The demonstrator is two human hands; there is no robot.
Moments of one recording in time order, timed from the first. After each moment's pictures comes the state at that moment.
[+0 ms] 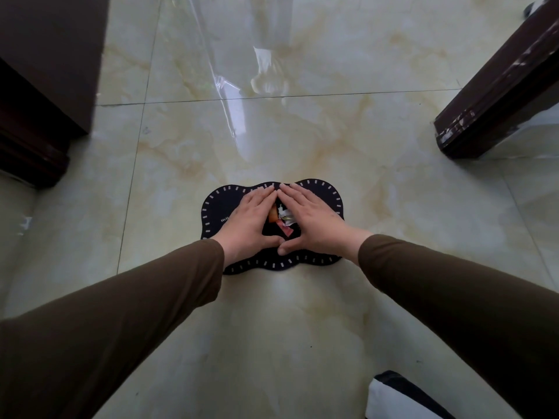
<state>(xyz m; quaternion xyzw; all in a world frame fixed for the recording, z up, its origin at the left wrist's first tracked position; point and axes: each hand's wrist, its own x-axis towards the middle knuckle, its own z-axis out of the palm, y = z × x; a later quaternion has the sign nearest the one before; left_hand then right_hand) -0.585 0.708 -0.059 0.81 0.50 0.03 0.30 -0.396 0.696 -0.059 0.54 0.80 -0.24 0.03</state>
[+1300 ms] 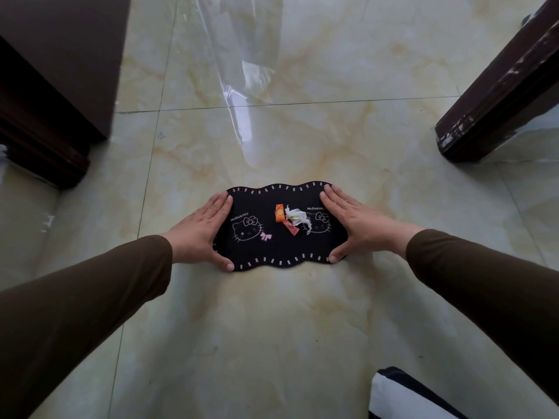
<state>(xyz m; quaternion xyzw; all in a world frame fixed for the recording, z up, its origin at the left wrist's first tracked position) -0.689 0.714 -0.049 0.82 0.49 -0.15 0.26 -0.326 0.685 -0.038 0.54 0.79 -0.27 0.12</state>
